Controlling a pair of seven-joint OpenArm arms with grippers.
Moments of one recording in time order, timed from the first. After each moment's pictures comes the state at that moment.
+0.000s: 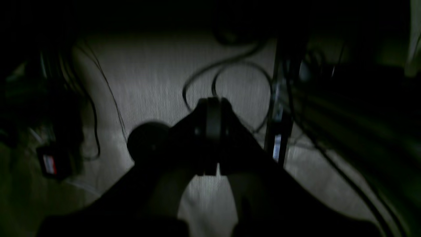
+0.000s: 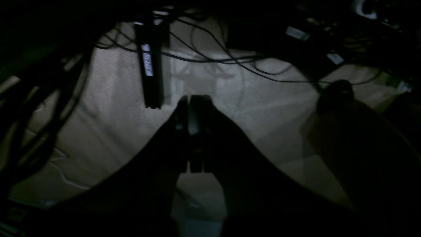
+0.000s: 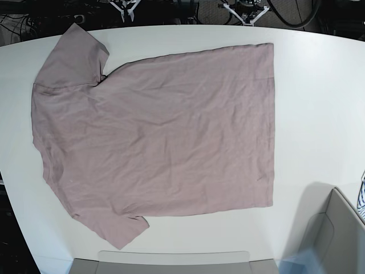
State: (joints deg) left arm 11.5 -3.5 -4.5 15.4 -0.2 3.7 -16.0; right arm -7.5 3.9 -6.6 10.0 2.4 5.1 -2.5
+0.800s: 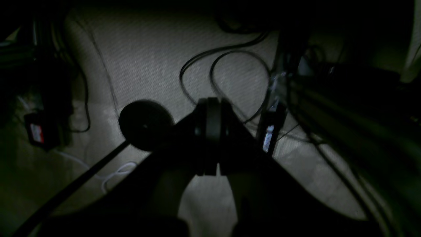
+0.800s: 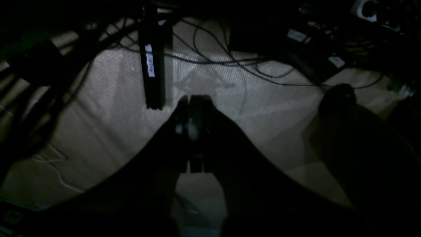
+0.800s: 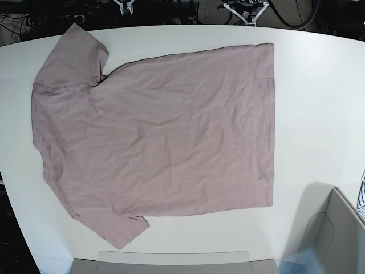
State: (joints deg) left arm 15.5 -2.8 -10.4 21.8 -0.2 3.4 -6.6; right arm -15.5 4.8 -6.6 20.2 2.4 5.1 -2.7
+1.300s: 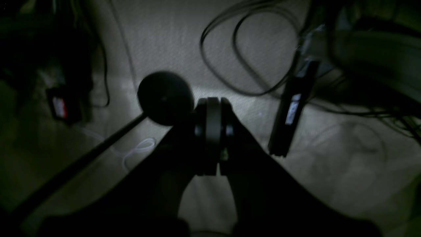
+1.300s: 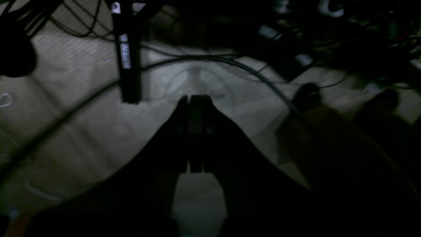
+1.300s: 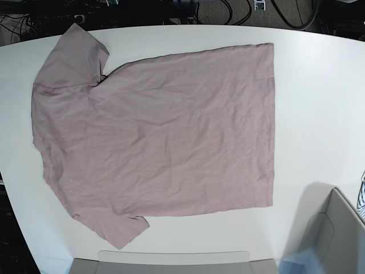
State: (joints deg) left arm 29.2 -5.8 -10.4 34.7 -0.2 2.8 -4.5; right arm -27.7 10.8 -6.7 36.4 2.4 5.2 -2.6
